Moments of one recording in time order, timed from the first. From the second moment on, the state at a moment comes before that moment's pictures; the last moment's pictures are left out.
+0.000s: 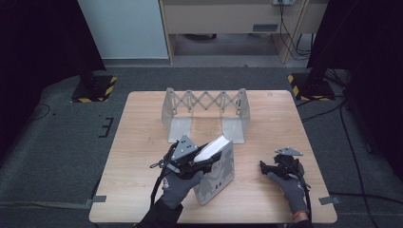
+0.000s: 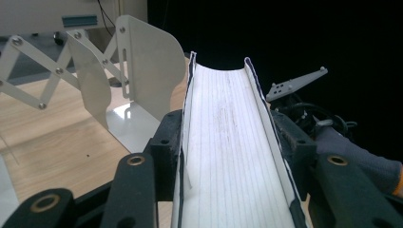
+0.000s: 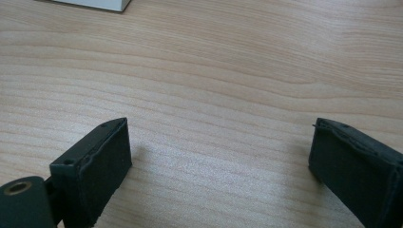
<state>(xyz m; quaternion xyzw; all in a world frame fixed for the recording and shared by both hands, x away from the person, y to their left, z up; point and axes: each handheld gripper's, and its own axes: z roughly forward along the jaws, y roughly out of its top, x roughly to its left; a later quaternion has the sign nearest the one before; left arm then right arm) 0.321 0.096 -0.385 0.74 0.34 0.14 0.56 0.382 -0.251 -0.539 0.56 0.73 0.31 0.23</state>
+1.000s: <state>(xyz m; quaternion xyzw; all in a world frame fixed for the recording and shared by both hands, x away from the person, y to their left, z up) 0.364 0.198 -0.331 0.67 0.44 0.25 0.54 0.382 -0.251 -0.539 0.56 0.73 0.31 0.23</state>
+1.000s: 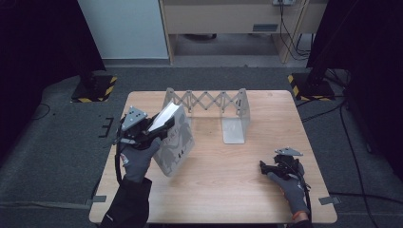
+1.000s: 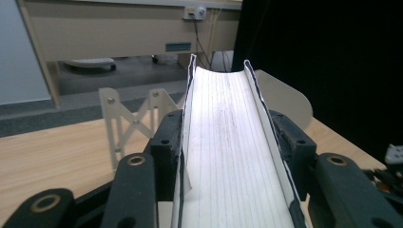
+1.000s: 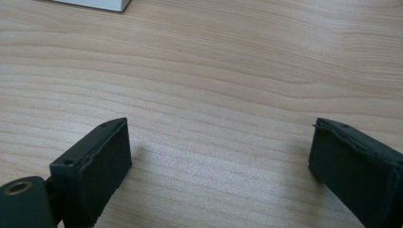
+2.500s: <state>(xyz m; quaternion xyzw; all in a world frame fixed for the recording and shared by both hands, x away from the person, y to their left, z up) 0.506 0.153 -0.368 0.65 0.52 0.33 0.45 0.382 -0.251 -0.539 0.56 0.73 0.31 0.24</state>
